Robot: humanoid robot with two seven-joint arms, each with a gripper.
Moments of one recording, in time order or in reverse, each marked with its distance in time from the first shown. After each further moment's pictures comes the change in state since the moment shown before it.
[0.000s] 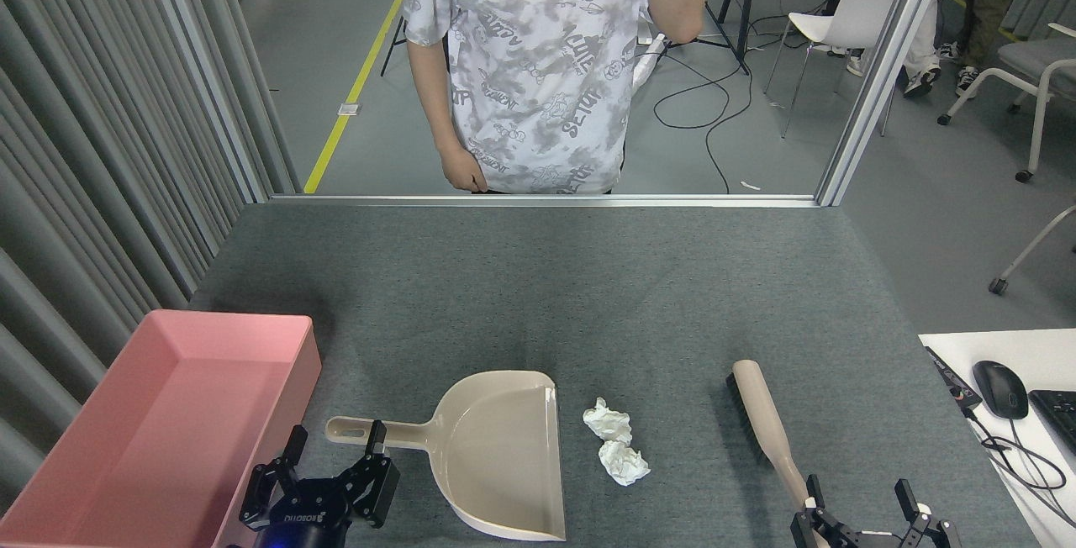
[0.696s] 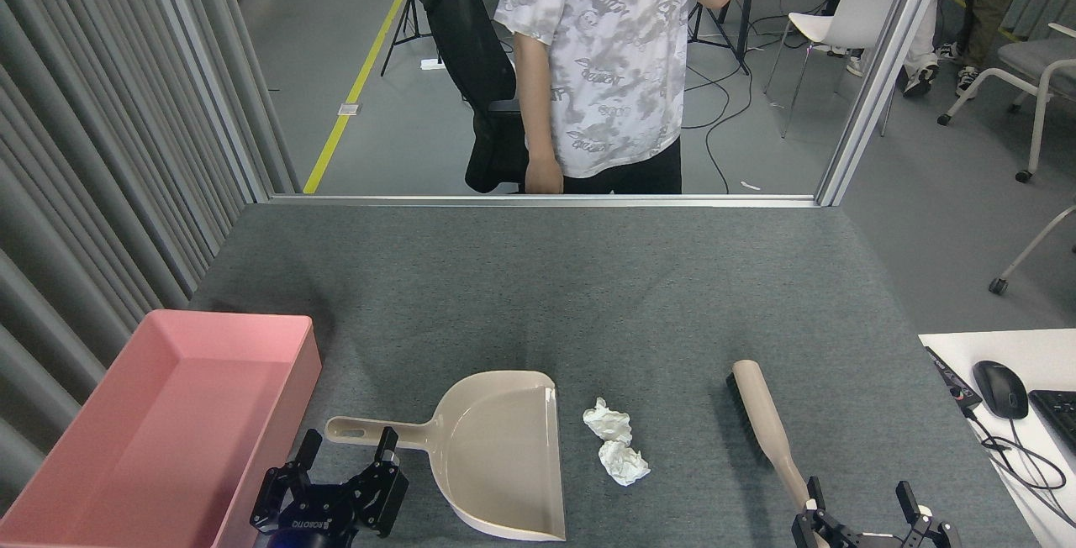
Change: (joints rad) left arm 0.017 -0.002 0.000 -0.008 0.054 -0.075 -0.012; right arm 0.003 -0.001 -0.002 -0.001 0.000 0.001 -0.001
